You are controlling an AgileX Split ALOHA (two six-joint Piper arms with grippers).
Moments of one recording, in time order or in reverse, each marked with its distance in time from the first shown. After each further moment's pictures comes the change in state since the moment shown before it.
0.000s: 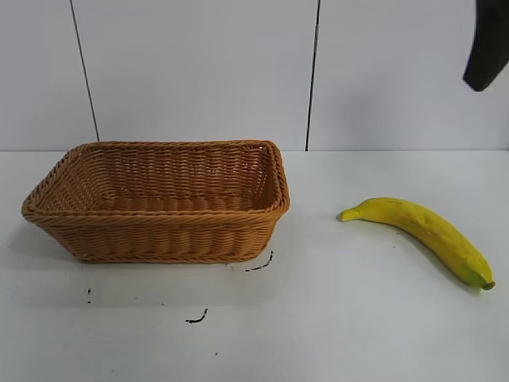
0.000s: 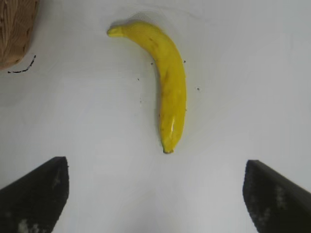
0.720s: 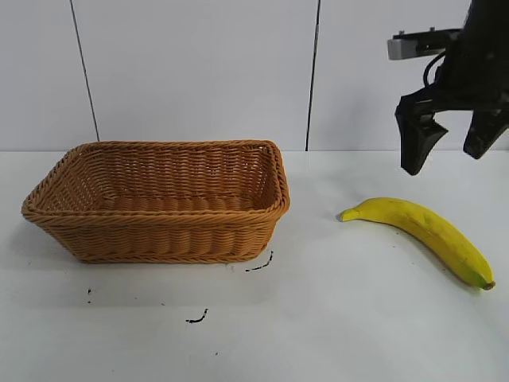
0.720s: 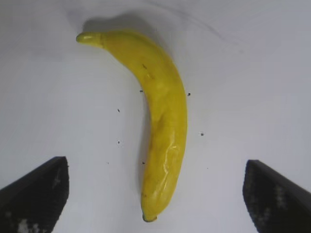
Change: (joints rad) left arm 0.000 0.000 0.000 0.000 0.000 0.000; right arm 0.001 0.305 -0.002 -0.082 -0.109 0.061
